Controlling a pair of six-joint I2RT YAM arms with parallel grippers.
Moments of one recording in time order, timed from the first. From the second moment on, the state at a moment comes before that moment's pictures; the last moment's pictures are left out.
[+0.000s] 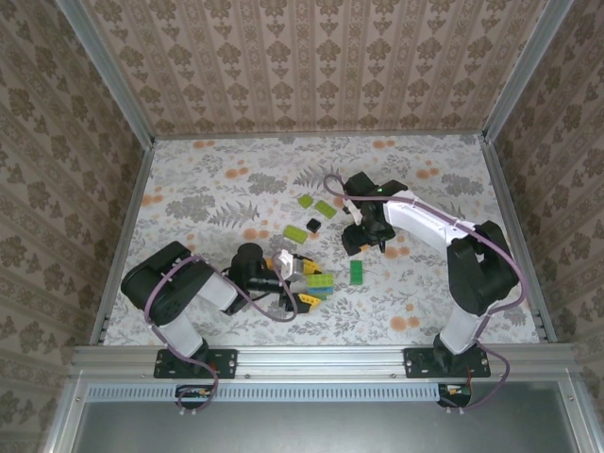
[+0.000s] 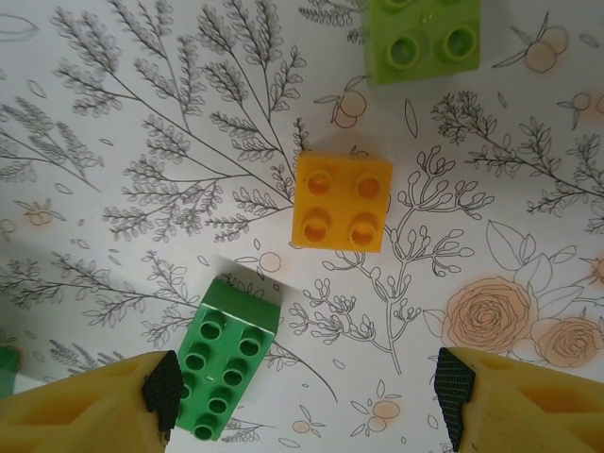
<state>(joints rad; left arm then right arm) -0.73 1.68 0.30 1.11 0.97 0.10 0.49 1.75 1.29 -0.97 0.02 0.11</state>
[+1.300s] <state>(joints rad) -0.73 1.75 0.34 1.18 0.97 0.10 0.43 1.92 1.36 -0.92 -0.03 0.07</state>
